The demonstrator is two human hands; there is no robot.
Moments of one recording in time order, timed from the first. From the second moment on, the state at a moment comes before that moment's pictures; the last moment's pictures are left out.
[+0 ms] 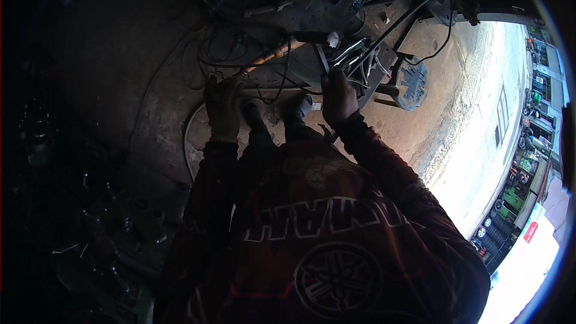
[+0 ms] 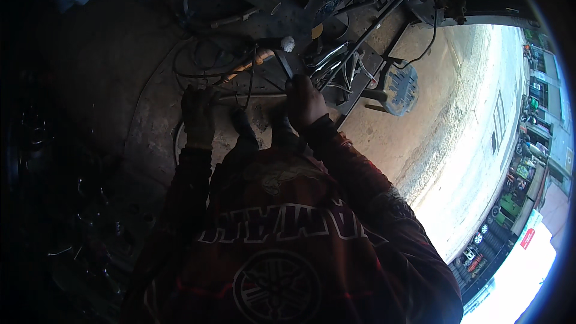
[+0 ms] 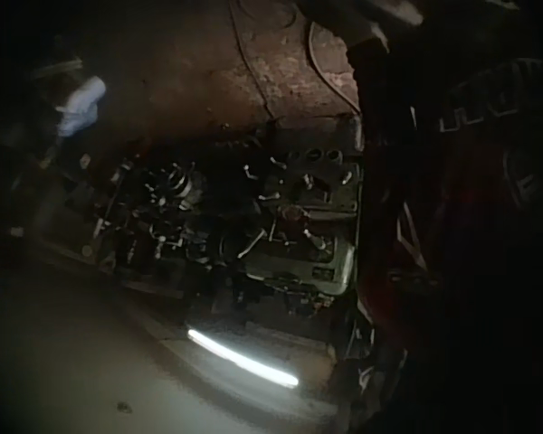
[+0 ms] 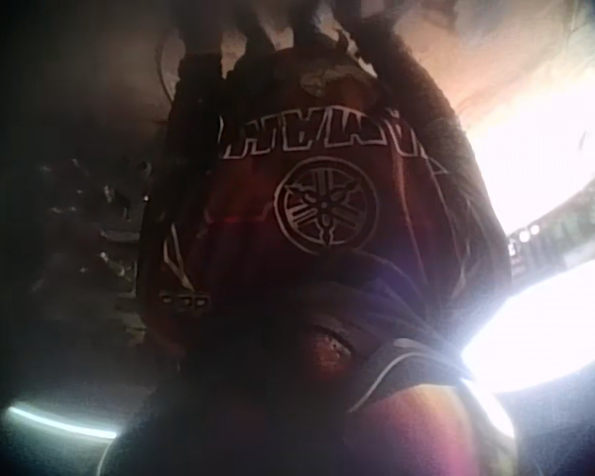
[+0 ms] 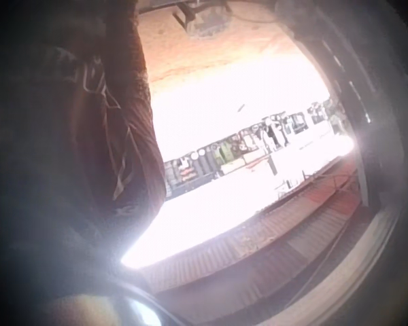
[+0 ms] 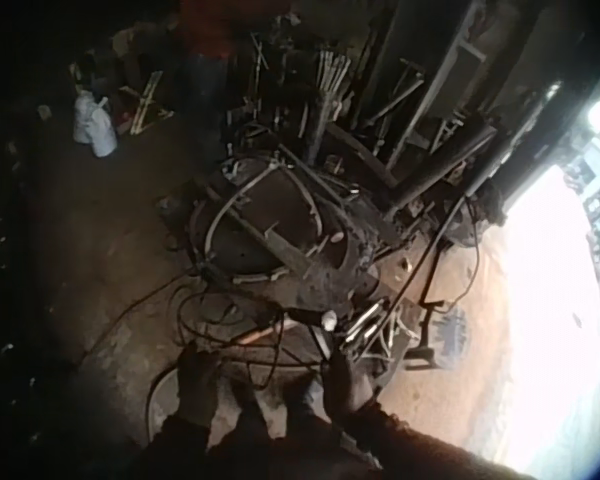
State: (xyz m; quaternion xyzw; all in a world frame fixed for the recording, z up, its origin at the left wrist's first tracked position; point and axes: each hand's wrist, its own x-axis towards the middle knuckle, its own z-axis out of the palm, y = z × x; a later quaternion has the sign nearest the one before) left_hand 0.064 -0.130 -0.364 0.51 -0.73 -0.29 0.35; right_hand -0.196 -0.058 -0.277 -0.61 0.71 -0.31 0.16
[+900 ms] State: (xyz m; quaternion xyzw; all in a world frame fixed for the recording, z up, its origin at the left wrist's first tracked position) left_hand 0.070 -0.133 -0.376 0.52 -0.80 -0.15 0.24; right_hand -0.204 -0.070 -0.268 -0.56 0.73 -0.33 0.22
